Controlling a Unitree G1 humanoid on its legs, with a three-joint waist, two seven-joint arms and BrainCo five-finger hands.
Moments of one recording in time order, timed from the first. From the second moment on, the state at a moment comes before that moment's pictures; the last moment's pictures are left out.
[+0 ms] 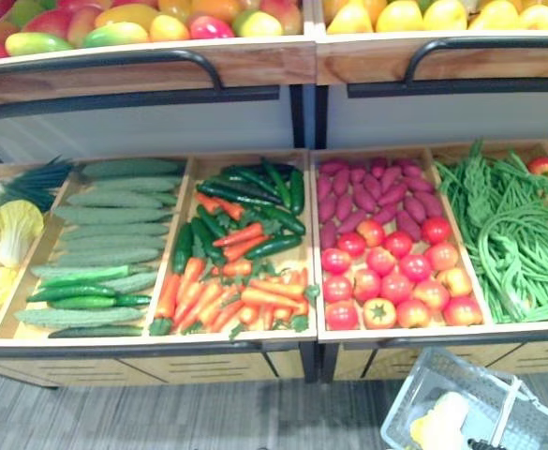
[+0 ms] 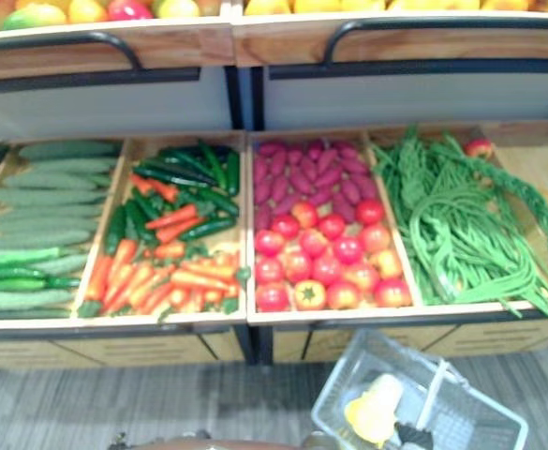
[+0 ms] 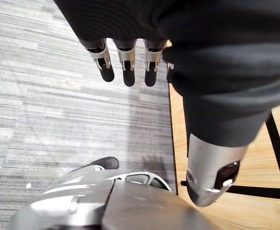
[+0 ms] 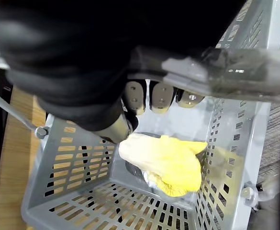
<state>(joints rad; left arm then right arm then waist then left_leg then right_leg) 0.18 0.03 0.39 1.08 0.32 -0.06 0.23 0.08 -0.13 -0.58 1.11 -0.11 -0.11 -0.16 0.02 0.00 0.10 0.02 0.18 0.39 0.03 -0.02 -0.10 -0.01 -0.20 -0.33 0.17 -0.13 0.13</state>
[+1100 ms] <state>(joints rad) 0.22 0.18 0.21 0.31 0.61 -0.18 0.62 0.08 -0.12 -0.50 1.11 -0.08 -0.16 -0.20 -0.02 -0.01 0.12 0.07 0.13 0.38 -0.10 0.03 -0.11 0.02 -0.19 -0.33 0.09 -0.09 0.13</state>
